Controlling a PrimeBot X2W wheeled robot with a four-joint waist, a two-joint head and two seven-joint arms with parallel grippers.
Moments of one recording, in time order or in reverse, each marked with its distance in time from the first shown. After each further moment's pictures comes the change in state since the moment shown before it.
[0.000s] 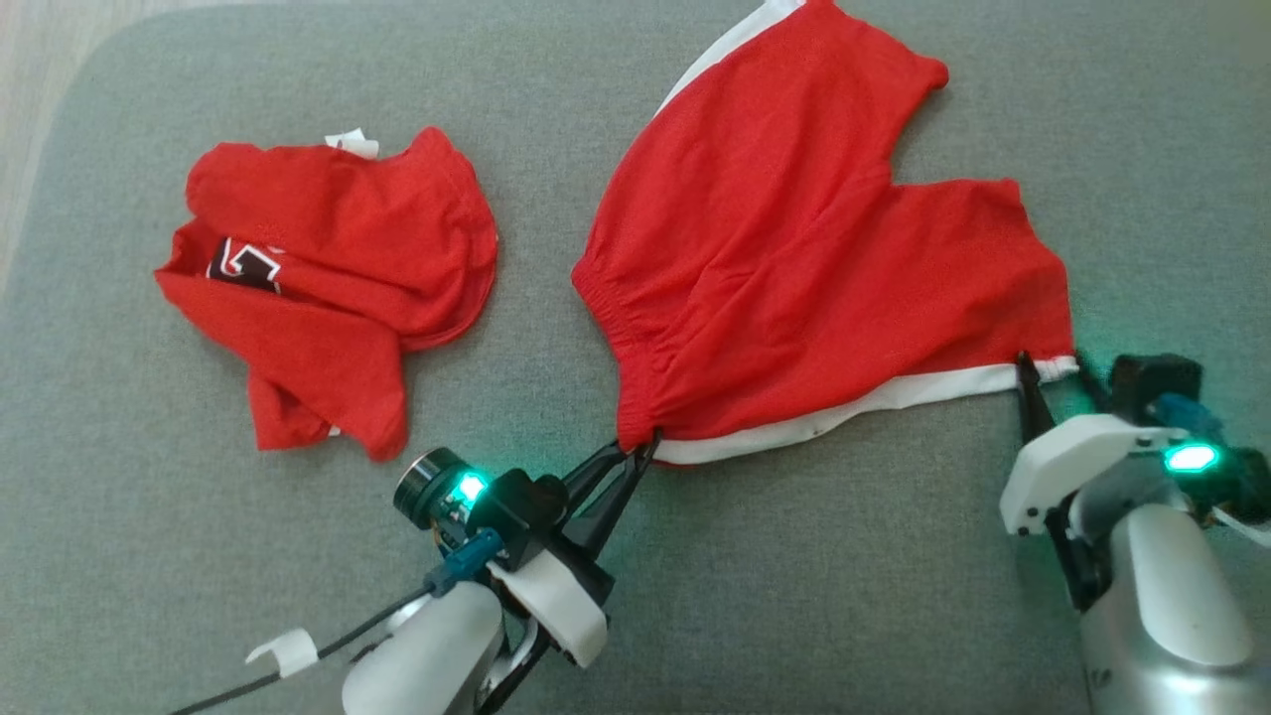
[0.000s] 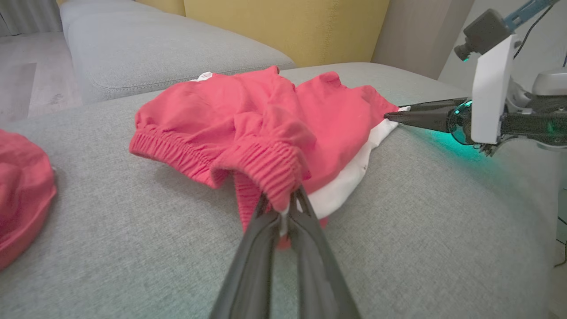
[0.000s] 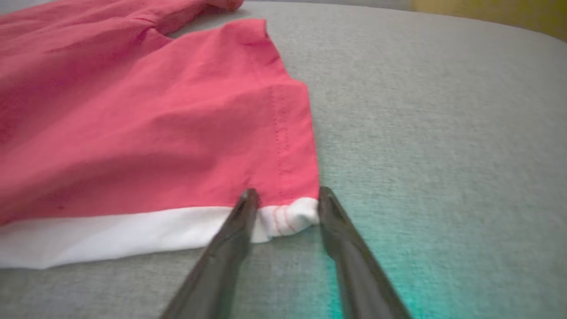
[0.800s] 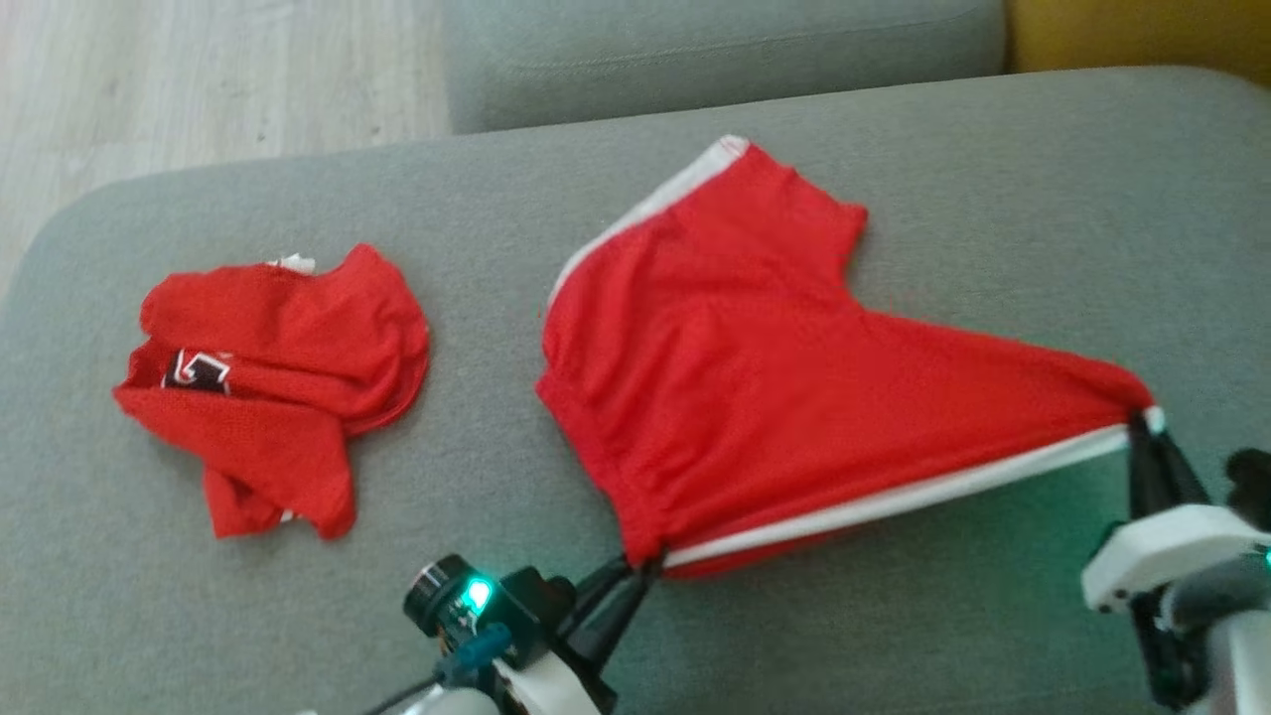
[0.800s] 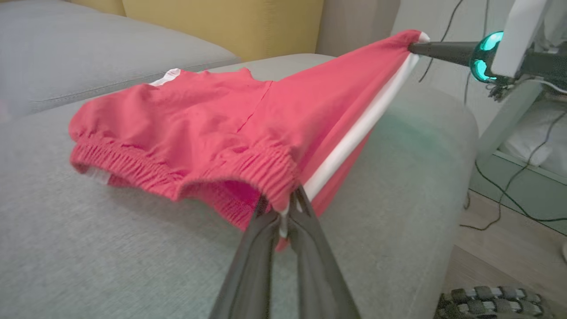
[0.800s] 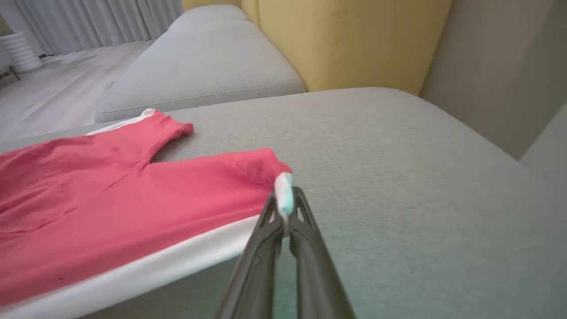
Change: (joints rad) left arm 0.153 0.053 -0.046 -0.077 -0.036 0.018 0.070; right arm 0.245 -0.023 -0.055 -0.289 0.170 0.000 -0.015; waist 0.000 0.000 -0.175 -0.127
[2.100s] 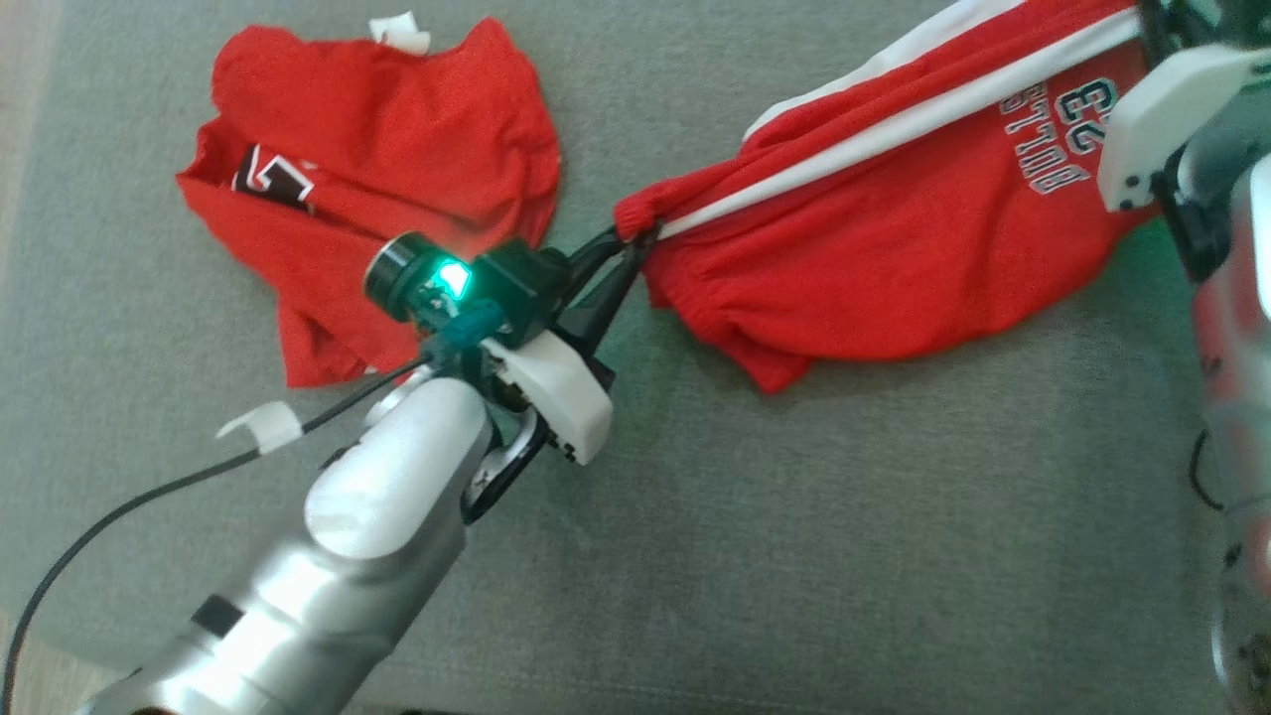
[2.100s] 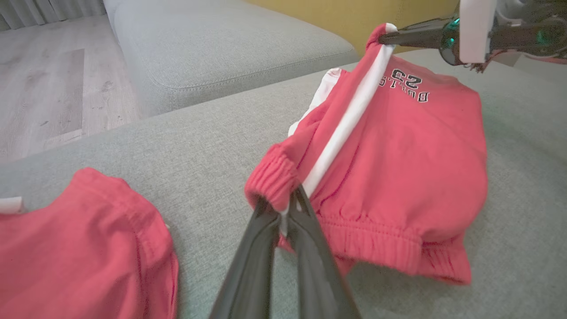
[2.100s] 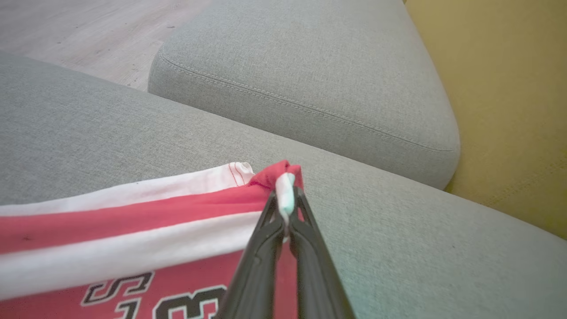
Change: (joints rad) left arm -0.450 -0.035 0.079 0.021 -0.034 0.007 0.155; right arm -0.799 -0.163 0.227 0.453 -0.211 0.000 0.125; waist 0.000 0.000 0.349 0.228
